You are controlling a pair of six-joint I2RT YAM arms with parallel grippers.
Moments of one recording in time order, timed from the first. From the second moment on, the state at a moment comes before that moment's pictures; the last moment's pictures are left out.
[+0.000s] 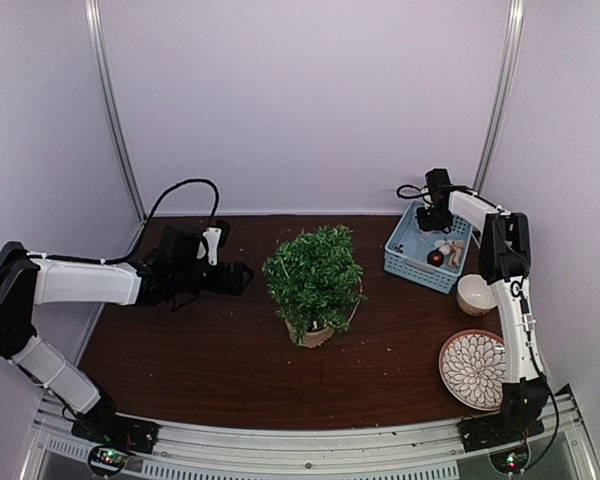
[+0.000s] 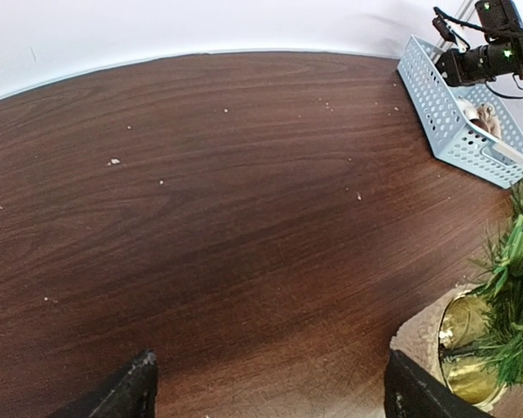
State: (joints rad) left arm -0.60 1.50 0.79 0.16 0.02 -0.28; right arm 0.06 2.59 2.34 -0.65 0.19 0.01
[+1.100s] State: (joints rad) left arm -0.63 1.26 0.66 0.32 0.05 -0.14; right arm 0.12 1.76 1.57 -0.37 0.00 0.15
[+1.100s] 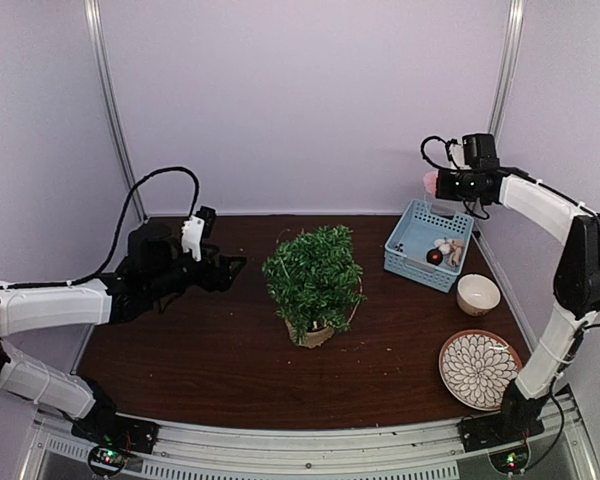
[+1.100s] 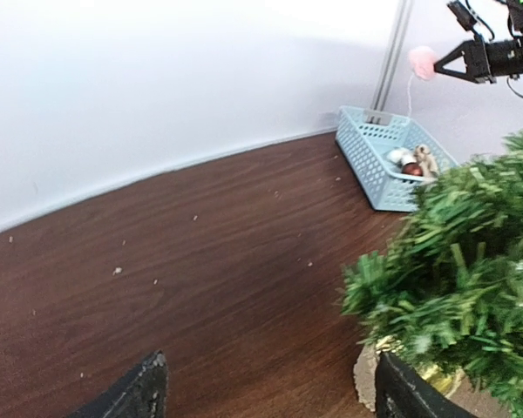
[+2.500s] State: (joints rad) left arm -1.24 1.13 0.64 0.37 -0.03 0.38; right arm 0.97 0.97 1.13 -0.32 -0.19 0.29
